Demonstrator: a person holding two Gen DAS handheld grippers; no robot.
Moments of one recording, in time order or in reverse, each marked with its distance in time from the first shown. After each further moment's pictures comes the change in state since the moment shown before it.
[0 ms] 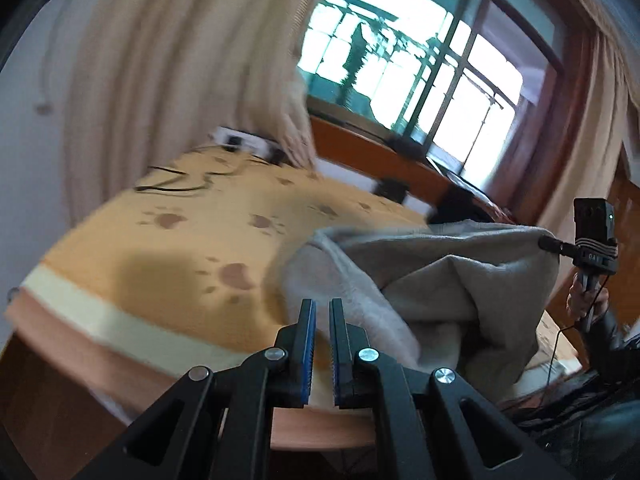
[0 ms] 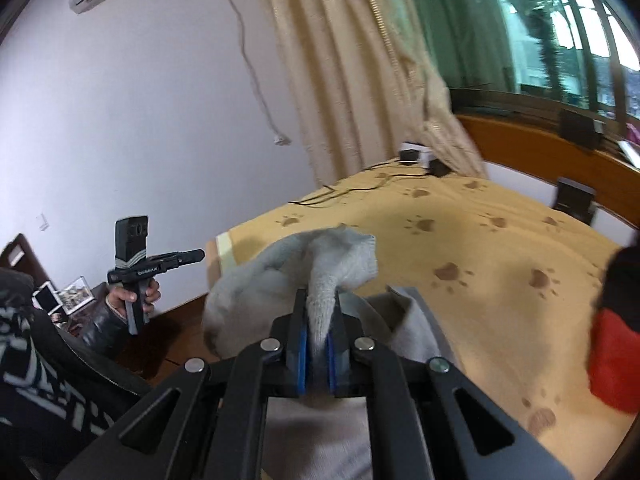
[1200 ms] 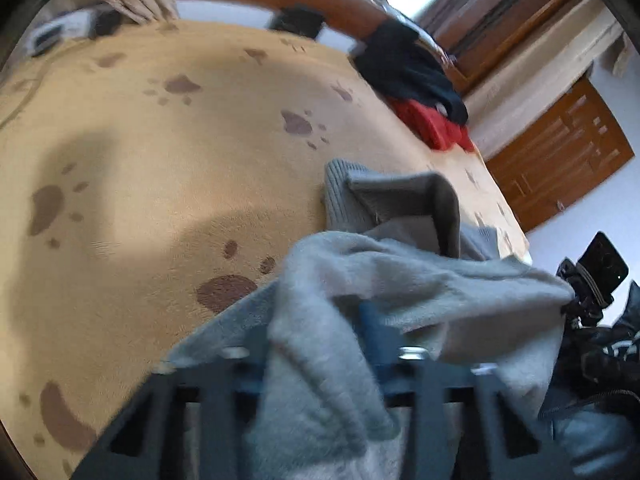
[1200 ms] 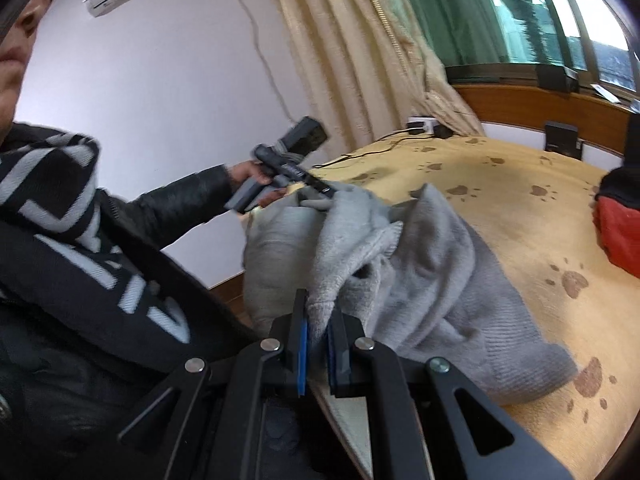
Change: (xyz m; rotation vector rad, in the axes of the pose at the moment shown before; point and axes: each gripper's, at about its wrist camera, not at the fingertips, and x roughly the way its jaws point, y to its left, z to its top) left arm 0.213 -0.050 0.065 0.135 0.658 -0.311; right arm -0.050 0.038 -0.133 0.060 -0.027 0.055
